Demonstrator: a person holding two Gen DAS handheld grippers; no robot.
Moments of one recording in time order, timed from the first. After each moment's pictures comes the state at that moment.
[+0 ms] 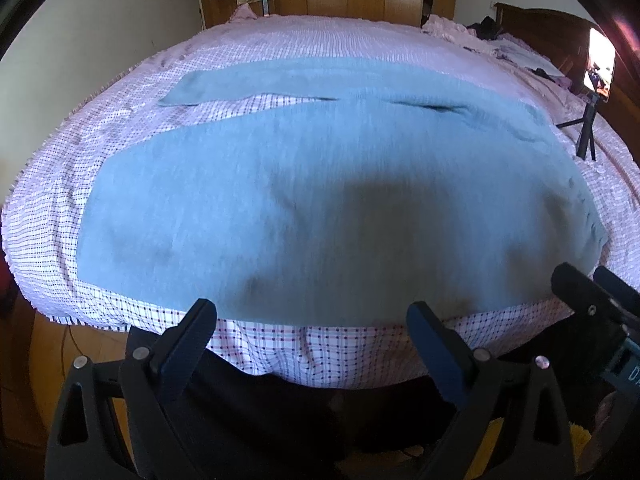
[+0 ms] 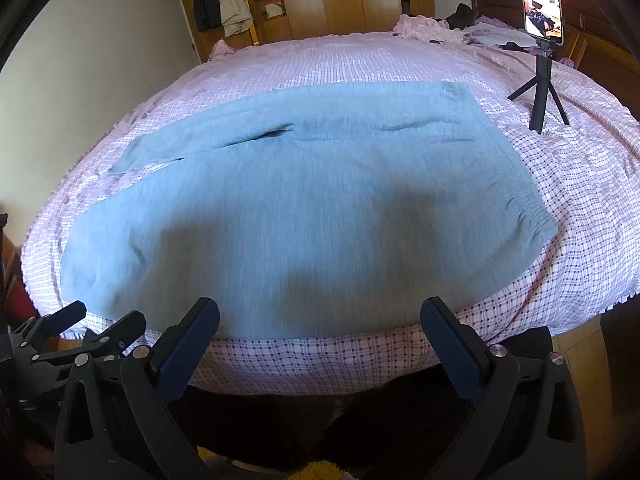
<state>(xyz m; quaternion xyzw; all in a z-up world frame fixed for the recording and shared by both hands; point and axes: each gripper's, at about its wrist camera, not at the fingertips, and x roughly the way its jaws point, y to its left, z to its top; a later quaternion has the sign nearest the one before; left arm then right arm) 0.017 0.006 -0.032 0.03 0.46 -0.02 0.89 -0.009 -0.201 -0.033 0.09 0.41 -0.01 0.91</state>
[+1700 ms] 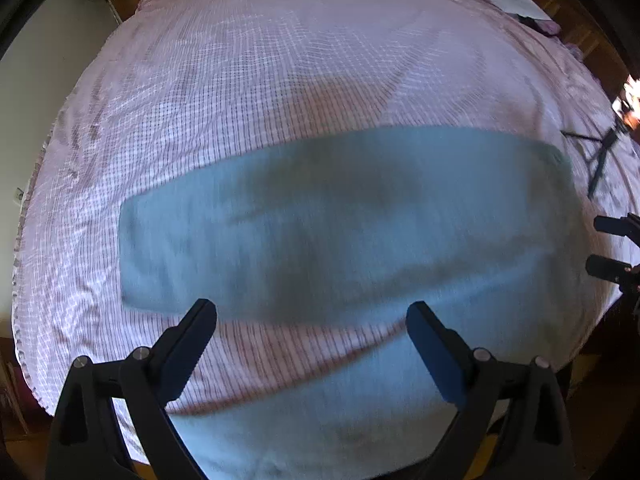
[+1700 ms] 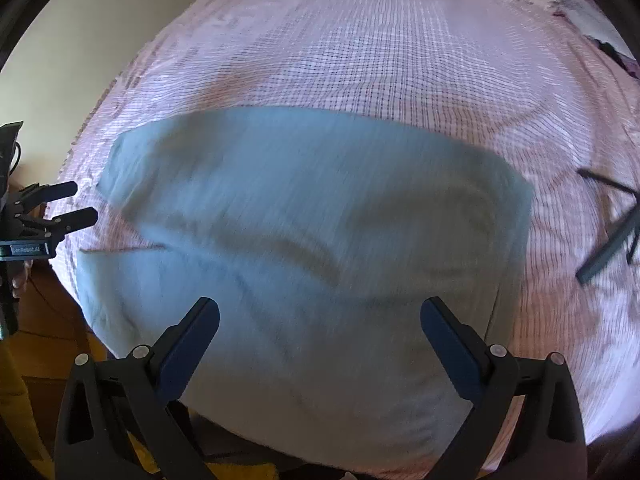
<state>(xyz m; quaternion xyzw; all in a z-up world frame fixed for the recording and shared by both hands) 0.292 -0.005 0.065 0.13 0.59 -0.10 0.79 0.236 -0.305 0.034 0.05 0.59 0.11 0.79</state>
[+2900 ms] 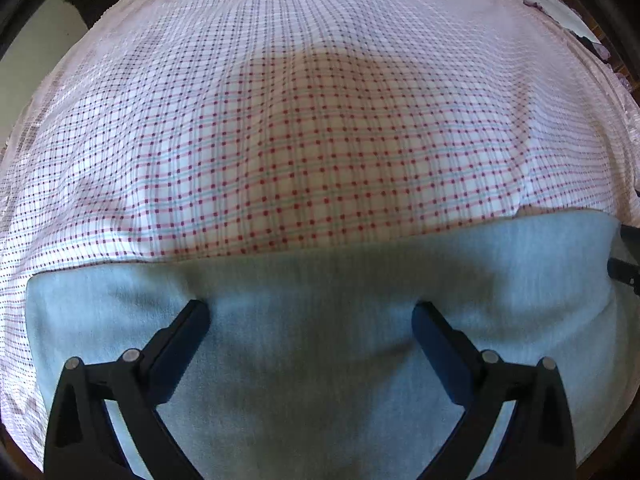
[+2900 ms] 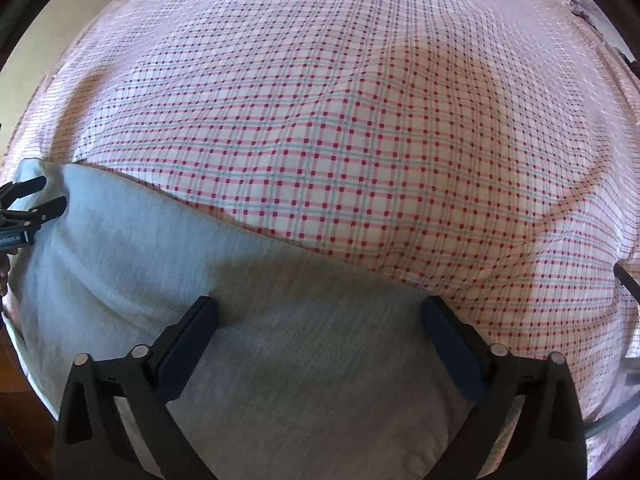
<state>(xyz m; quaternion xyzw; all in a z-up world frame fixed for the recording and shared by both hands) 0.417 -0.018 -0.065 0.10 0.59 -0.07 0.80 0.341 -0.336 -0.063 0.00 0.62 0.07 0.78</state>
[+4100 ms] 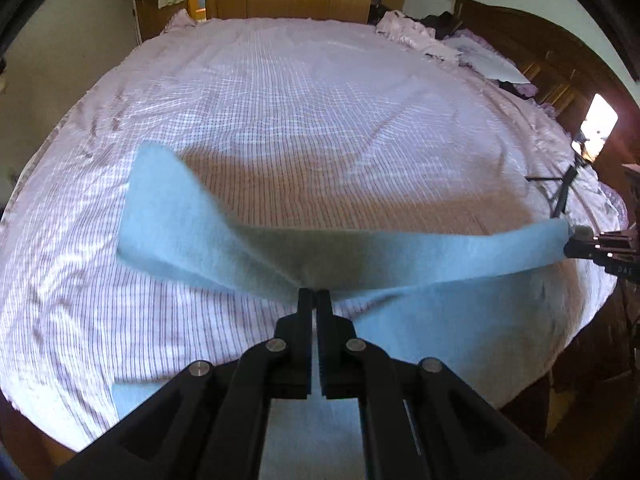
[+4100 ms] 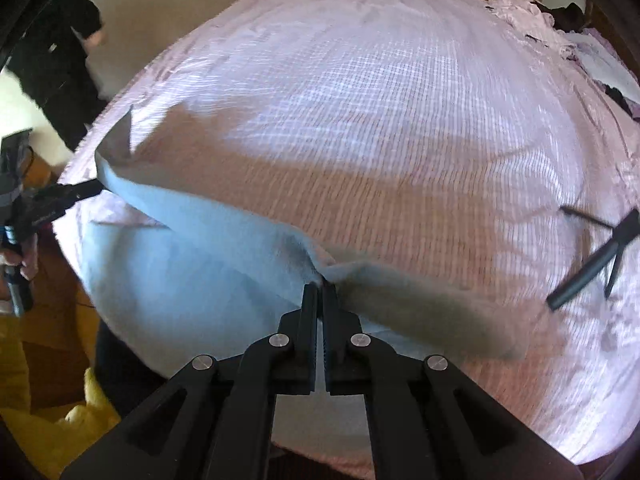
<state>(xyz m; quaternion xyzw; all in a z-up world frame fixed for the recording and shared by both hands) 0.177 0.044 0.084 0.04 0.49 -0.14 0.86 0.128 -0.297 0.081 0.02 0.54 0.16 0.83</state>
